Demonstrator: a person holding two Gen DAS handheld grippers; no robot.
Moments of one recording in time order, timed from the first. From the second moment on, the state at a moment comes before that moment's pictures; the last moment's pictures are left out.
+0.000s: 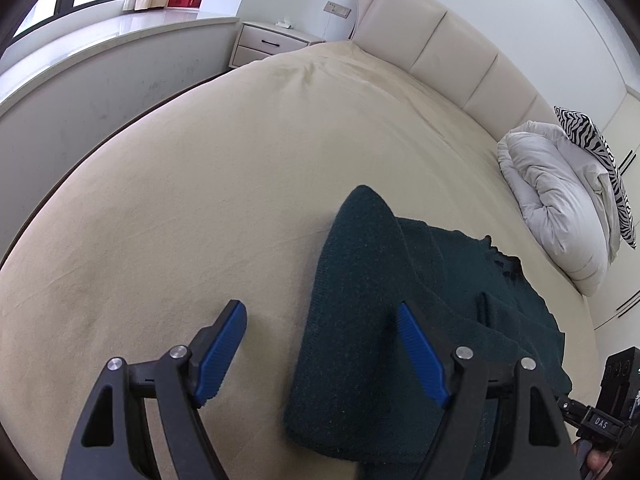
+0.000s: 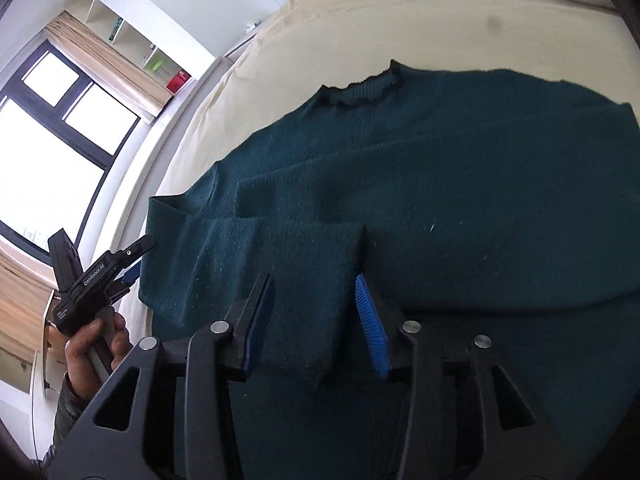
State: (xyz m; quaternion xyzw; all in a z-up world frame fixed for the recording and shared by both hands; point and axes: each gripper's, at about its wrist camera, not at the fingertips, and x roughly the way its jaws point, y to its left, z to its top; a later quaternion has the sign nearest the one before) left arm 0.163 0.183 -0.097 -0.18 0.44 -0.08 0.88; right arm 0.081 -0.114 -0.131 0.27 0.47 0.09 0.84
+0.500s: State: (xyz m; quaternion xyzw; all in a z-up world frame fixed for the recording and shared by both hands) left arm 0.165 0.183 -0.093 -0.17 0.44 -0.08 0.88; right arm 0.070 -0.085 -0.077 0.17 0.42 0.08 0.89
